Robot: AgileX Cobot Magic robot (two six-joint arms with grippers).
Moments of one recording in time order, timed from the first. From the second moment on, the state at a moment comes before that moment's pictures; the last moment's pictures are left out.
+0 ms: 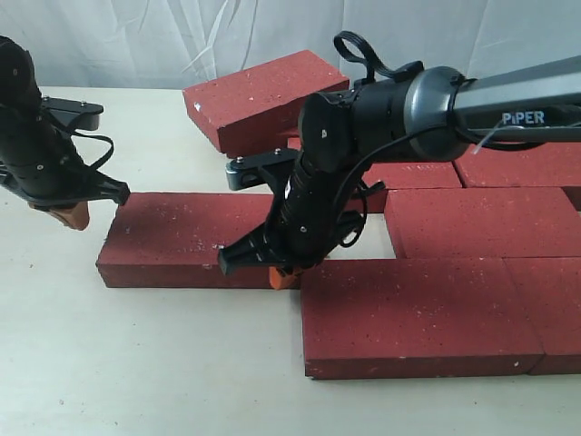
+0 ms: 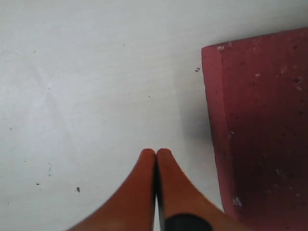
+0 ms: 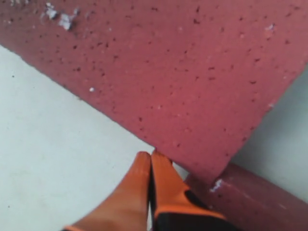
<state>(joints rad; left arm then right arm) -0.14 1.86 -1.15 -0.03 0.81 0.05 0.72 1.99 -1.30 0.28 0.78 0.00</state>
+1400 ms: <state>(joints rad) -0.17 1.99 -1.15 -0.42 0.79 0.29 0.65 1.83 -1.30 0.18 0.93 0.02</state>
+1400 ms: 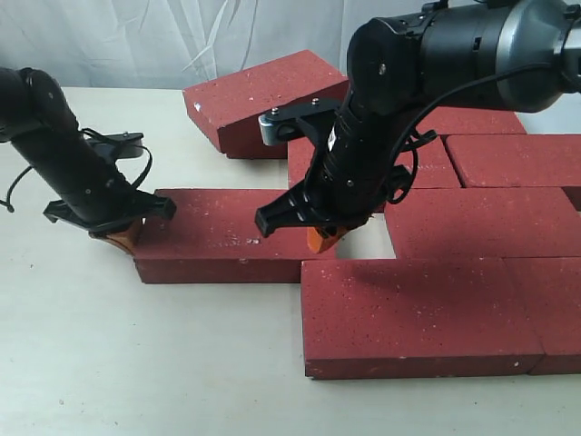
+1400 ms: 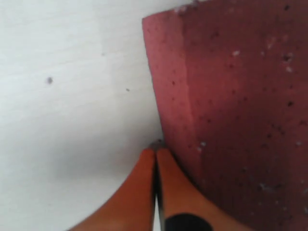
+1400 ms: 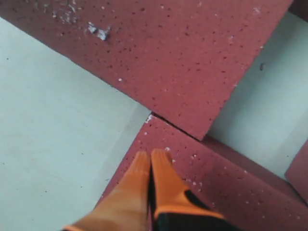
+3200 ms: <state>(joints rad) -0.34 2.03 -1.16 -0.60 0.68 0.34 0.65 1.83 -1.30 0.18 0.89 0.05</state>
